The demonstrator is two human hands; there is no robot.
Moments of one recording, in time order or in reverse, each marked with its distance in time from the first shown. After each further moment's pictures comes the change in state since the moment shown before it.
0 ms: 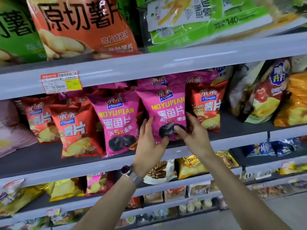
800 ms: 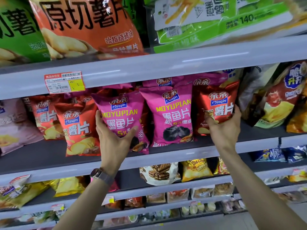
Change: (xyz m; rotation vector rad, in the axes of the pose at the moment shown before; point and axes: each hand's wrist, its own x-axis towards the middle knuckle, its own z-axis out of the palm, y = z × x) left_hand 0.014 -0.048 -0.073 -0.065 0.485 -0.083; right_hand 0.041 0.025 -0.045 -0.035 0.527 0.215
